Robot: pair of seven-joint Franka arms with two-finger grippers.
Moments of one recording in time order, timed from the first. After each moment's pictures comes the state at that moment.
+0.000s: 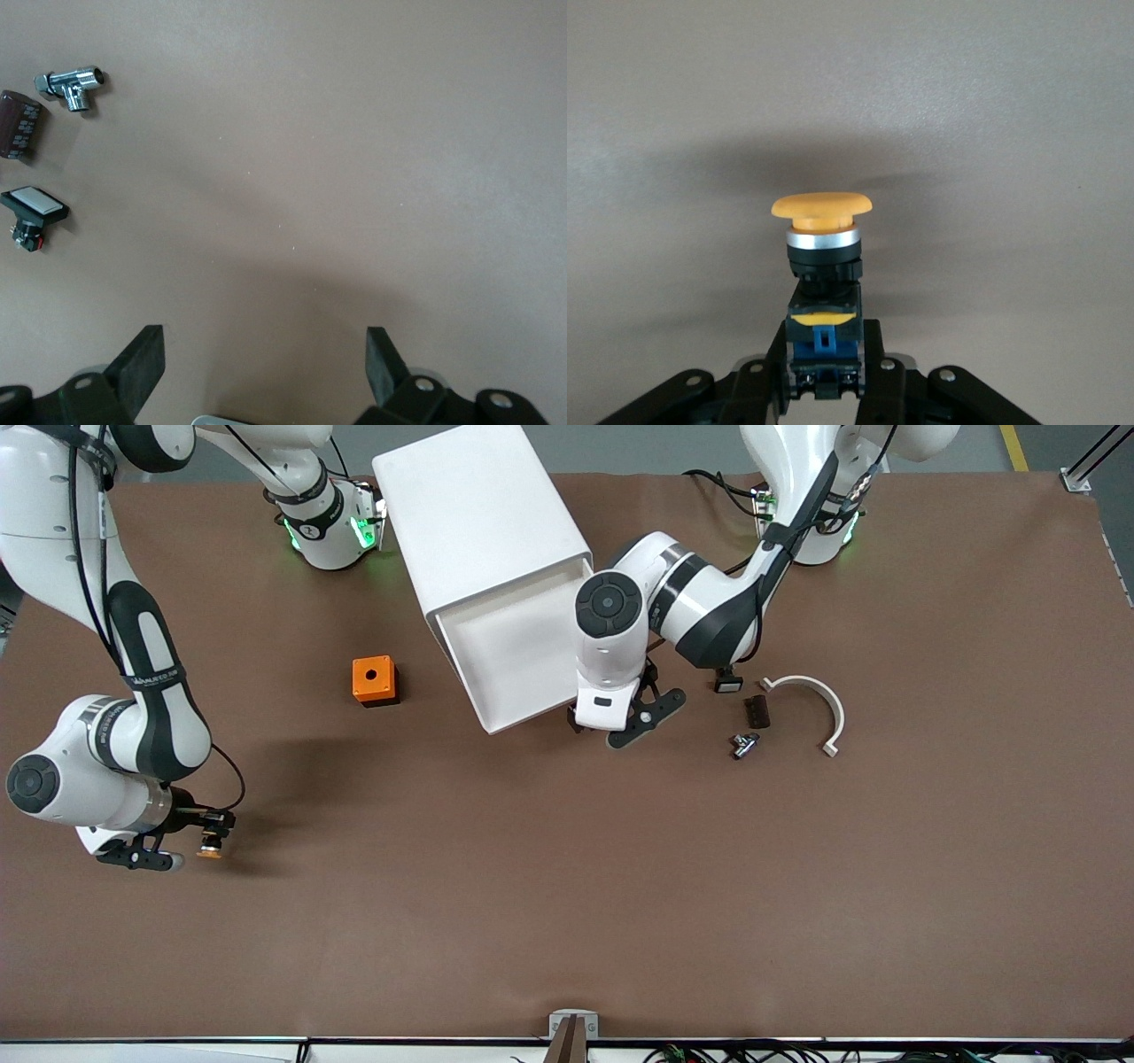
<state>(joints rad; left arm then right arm) -0.76 0.52 0.00 -1.49 -0.02 1.91 -1.33 -0.14 0.65 -0.05 -1.72 0.05 2.30 -0.07</state>
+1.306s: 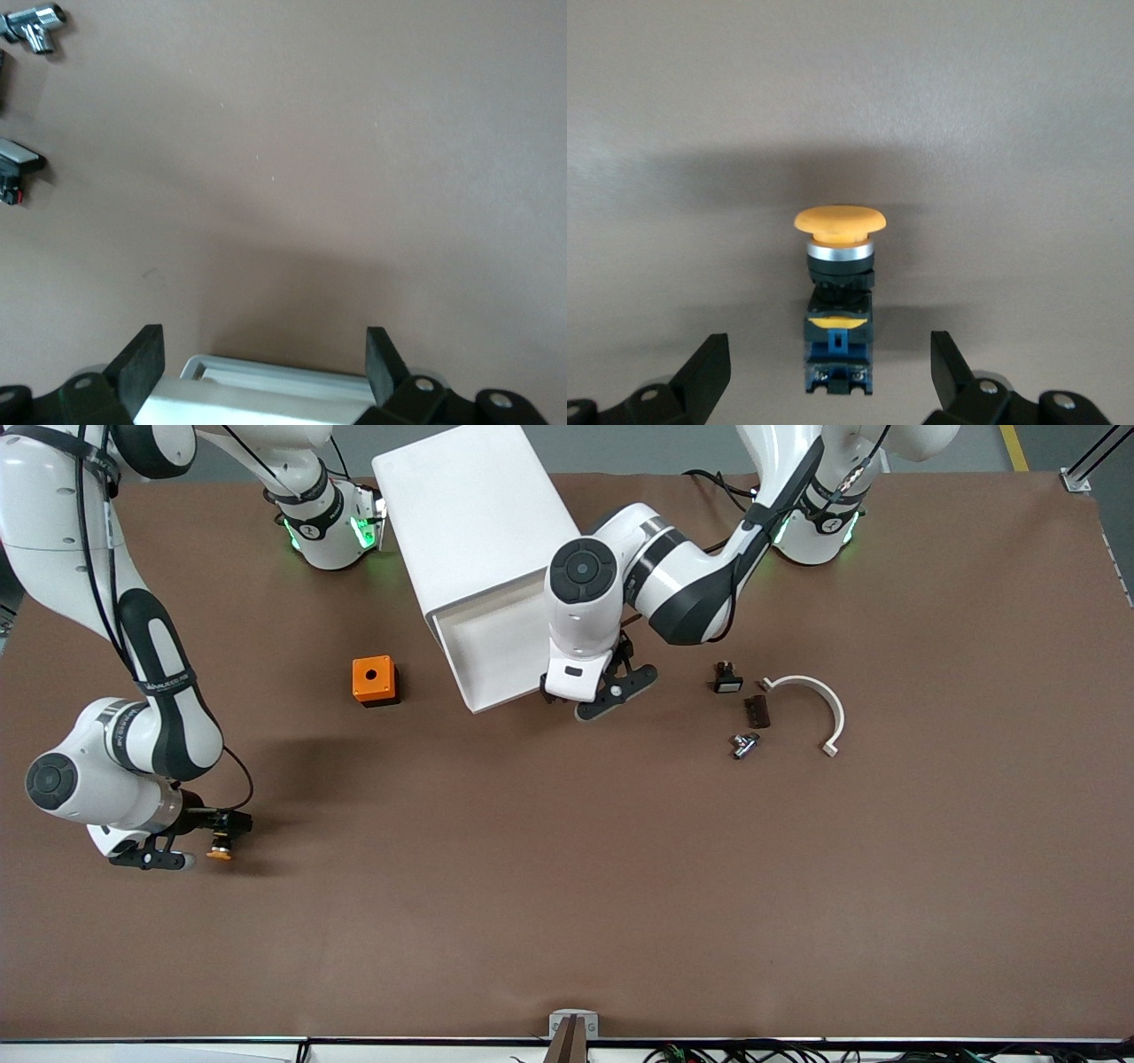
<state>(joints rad) -0.76 0.50 -0.09 -1.49 -0.04 1.91 -1.34 -0.14 0.64 -0.03 -1.73 0.05 2.33 -0.12</state>
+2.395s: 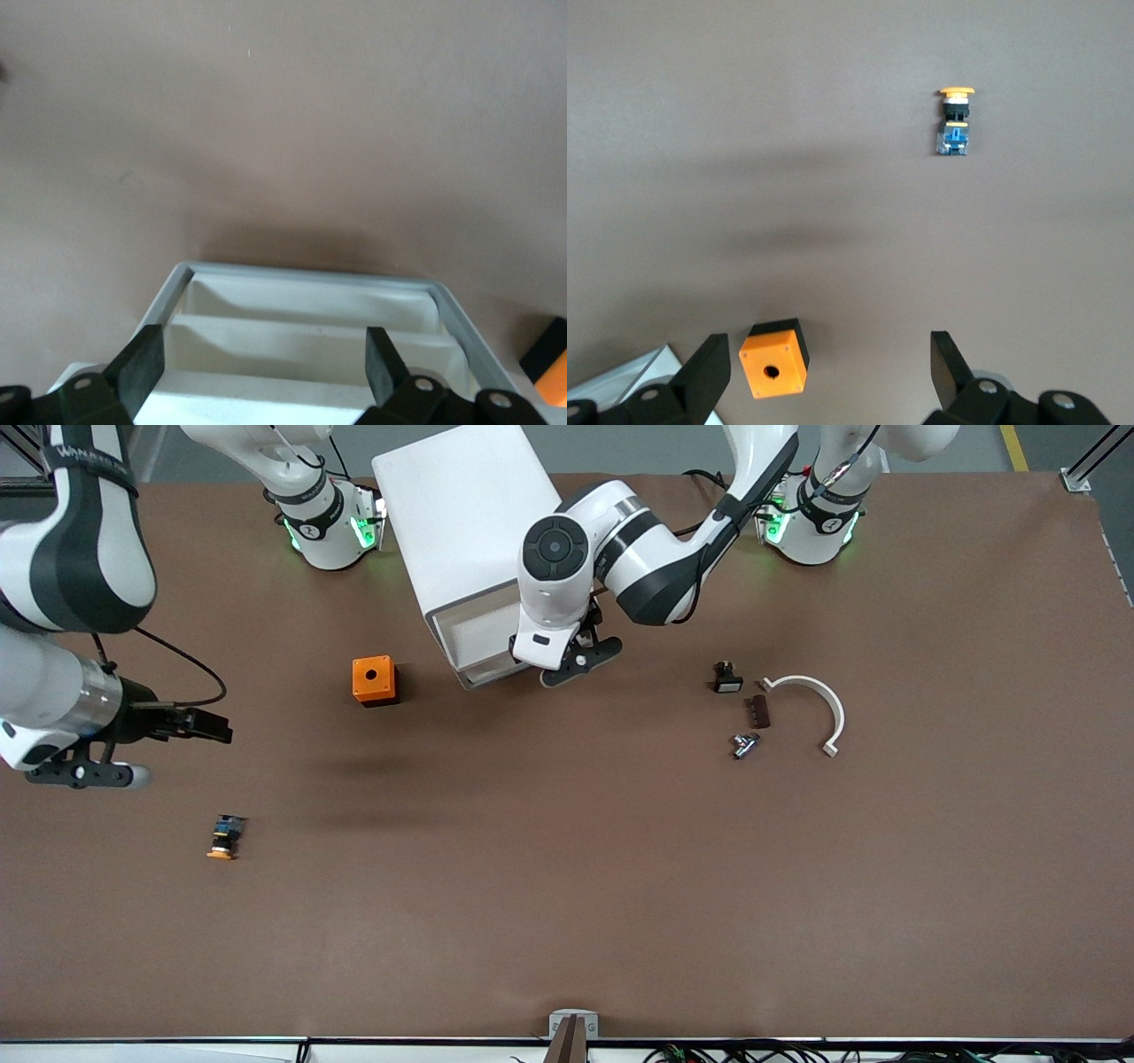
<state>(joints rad) -0.77 0.51 -0.18 -1.50 -0.16 1.90 -1.33 0.02 0.15 -0.02 -1.67 0.05 1.70 0.05</state>
